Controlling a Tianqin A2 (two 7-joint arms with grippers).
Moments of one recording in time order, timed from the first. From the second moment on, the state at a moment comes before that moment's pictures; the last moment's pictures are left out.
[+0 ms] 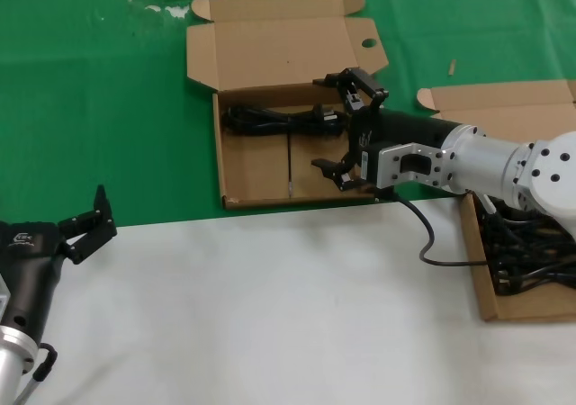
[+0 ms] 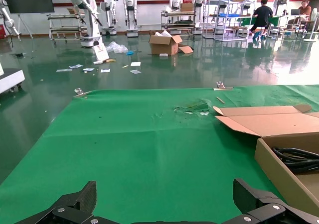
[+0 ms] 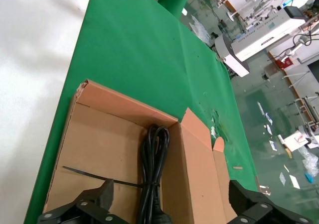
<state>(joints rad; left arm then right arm) 0.00 -0.30 1.60 -1.60 -1.80 0.00 0.00 0.75 0.44 -2.05 1.13 1.43 -0.62 -0.56</state>
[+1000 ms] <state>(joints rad) 0.00 -0.30 1.60 -1.60 -1.80 0.00 0.00 0.74 0.44 -2.05 1.13 1.44 -0.62 -0.56</state>
